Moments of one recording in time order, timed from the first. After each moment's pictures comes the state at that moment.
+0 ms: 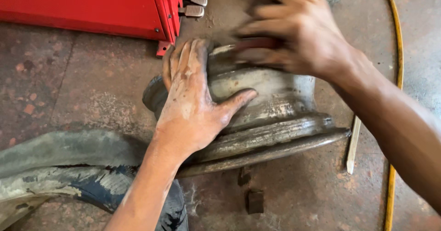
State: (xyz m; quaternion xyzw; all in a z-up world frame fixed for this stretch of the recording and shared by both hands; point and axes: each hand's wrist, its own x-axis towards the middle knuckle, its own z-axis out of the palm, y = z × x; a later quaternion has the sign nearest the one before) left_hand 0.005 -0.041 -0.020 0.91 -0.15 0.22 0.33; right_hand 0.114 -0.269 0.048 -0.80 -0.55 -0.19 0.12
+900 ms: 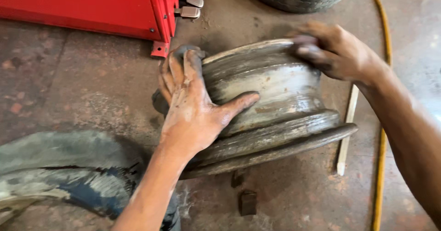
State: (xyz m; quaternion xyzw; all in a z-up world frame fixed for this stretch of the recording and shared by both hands) left_hand 0.000 -0.059 -0.019 0.93 -0.02 0.07 0.36; right_hand 0.119 -0.339 0.023 -0.91 -0.35 0.06 0.22
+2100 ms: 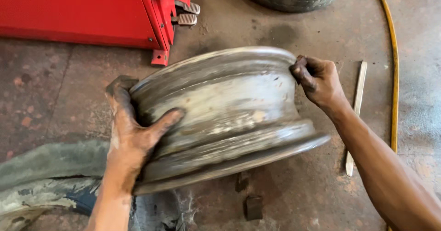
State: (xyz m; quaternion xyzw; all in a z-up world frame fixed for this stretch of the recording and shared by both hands) left_hand -0.022 0.026 -0.069 0.85 0.00 0.15 0.51; right_hand 0.098 -0.399 -0.119 -0.84 -0.14 -0.04 0.52
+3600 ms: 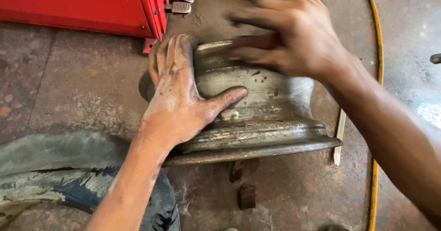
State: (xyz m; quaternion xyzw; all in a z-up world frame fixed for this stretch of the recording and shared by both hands) left_hand 0.010 -0.032 -0.028 0.91 -0.16 0.15 0.36; right_hand 0.090 -0.279 0.045 -0.88 -0.44 -0.15 0.10
